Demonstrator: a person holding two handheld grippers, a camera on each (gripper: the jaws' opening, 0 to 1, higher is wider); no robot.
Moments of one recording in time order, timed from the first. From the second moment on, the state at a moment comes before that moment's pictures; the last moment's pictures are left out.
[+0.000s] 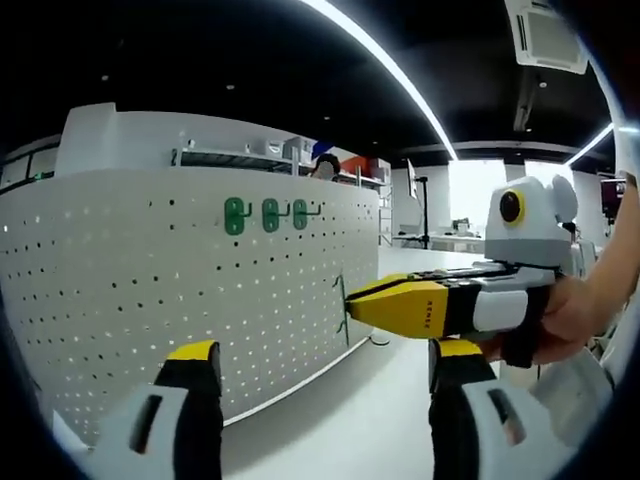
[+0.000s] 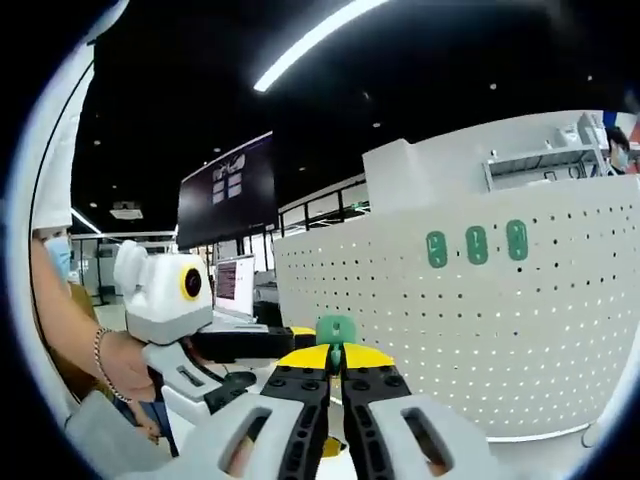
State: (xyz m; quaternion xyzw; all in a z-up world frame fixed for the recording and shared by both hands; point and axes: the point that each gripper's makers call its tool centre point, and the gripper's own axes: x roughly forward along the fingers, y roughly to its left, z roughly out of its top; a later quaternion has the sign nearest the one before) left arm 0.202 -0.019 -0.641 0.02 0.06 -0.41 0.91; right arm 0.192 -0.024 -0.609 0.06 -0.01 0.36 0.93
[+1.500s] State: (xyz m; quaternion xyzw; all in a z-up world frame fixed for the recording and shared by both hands) left arm 0.200 0.005 -0.644 0.01 0.07 -0.38 0.92; right arm 0.278 -0.119 -0.564 0.03 -0.03 0.23 0.97
